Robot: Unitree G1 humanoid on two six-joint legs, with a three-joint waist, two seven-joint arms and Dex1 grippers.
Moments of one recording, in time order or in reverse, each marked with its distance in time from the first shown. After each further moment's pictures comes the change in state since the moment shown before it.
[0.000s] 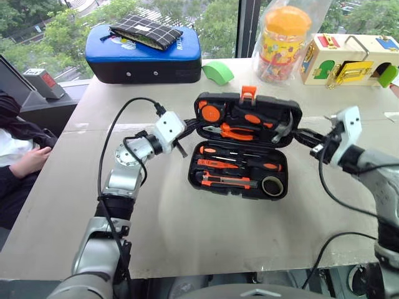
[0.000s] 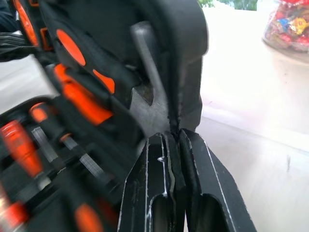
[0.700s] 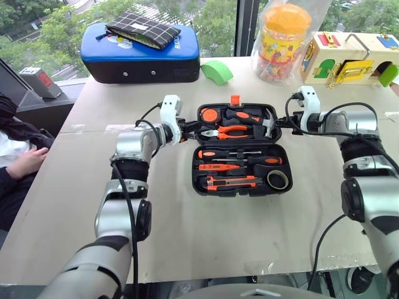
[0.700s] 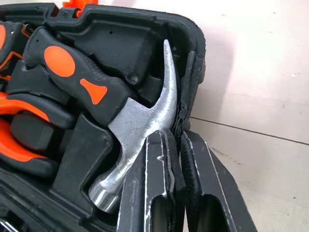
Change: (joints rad) left arm -0.291 -0.162 0.152 0.205 -0.233 0.943 0.116; right arm -0.767 0.061 0.244 1.159 -0.245 -0.006 0.030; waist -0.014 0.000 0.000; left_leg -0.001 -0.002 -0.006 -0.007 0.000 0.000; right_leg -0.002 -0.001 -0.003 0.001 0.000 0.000
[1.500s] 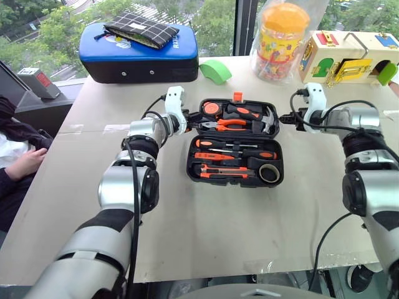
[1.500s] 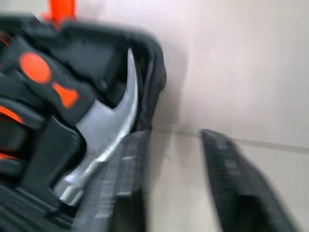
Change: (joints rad) left arm -0.351 -0.014 0.007 0.664 0.036 -0.227 0.084; right arm -0.107 -0.024 -0.027 0.125 0.030 0.016 -0.134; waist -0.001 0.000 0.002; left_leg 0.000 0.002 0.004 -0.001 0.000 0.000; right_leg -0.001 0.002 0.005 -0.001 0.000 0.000
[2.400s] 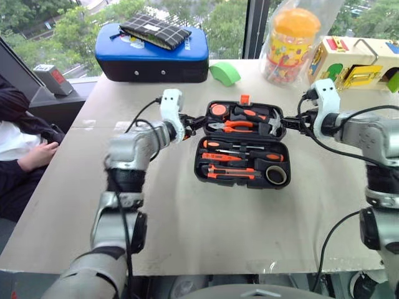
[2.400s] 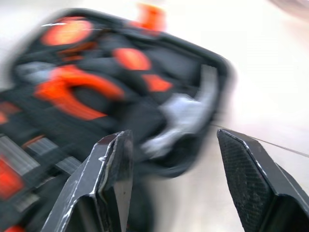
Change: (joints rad) left arm 0.244 0.008 -0.097 -0.657 -0.181 0.325 0.239; right arm 0.249 -0.027 0.036 -0.632 0.140 0.278 -0.238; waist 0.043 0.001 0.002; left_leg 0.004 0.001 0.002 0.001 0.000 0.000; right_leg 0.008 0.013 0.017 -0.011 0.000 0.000
